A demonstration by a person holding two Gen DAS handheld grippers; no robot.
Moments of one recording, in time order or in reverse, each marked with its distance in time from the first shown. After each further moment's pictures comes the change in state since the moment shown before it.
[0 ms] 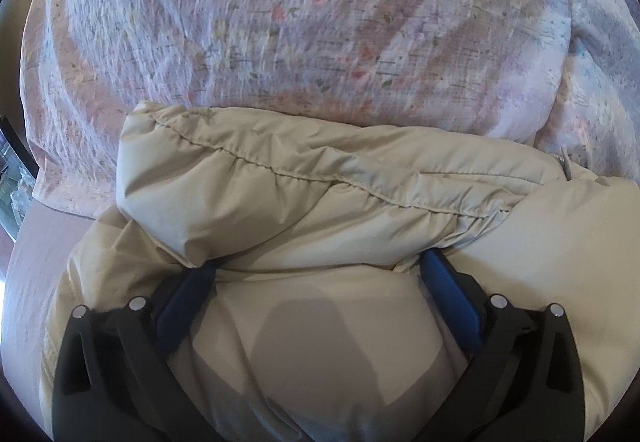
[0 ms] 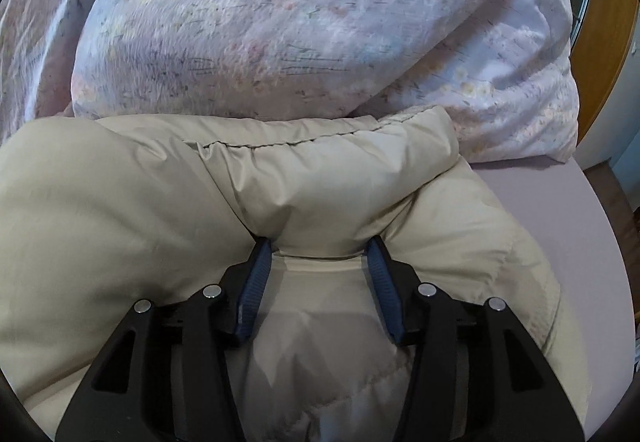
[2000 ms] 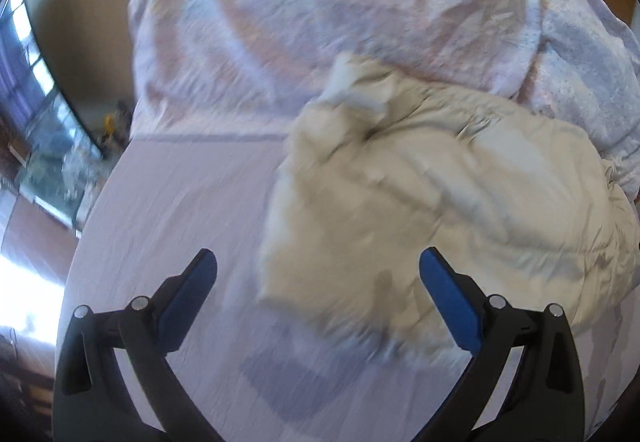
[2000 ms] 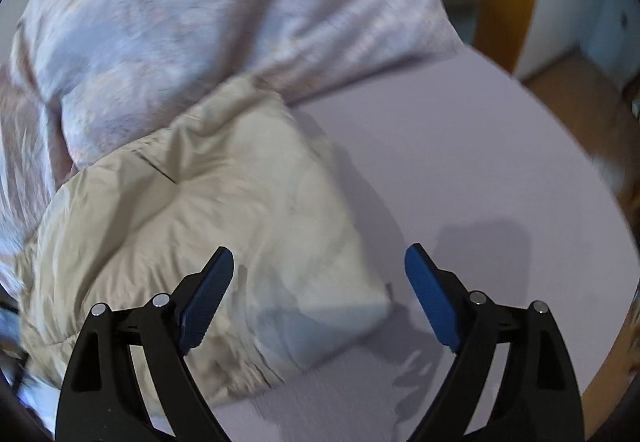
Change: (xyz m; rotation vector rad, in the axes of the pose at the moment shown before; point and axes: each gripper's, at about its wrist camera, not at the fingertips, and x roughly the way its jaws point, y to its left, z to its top) left arm -0.097 0.104 -0.105 -0.040 0.067 0.069; right arm -0.083 -0.156 -0.037 0.402 0.167 0.024
